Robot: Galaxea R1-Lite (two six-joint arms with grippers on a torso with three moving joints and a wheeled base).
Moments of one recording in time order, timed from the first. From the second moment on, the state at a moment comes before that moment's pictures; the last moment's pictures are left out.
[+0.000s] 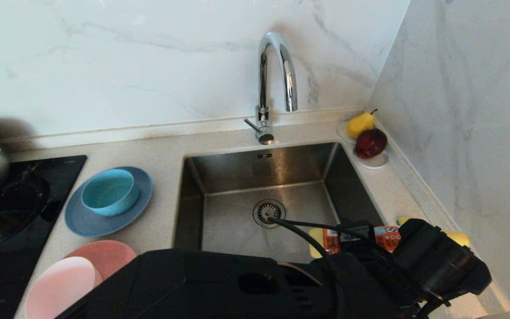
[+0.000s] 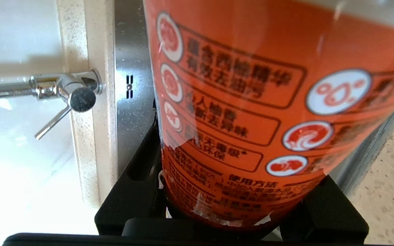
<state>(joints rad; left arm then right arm) -1.20 2.39 -1.84 0.09 0.93 0.73 0.00 0.00 0.00 0.00 0.00 0.01</state>
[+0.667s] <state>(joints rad) -1.20 2.48 -1.91 0.20 1.04 0.75 0.00 0.00 0.00 0.00 0.00 0.01</state>
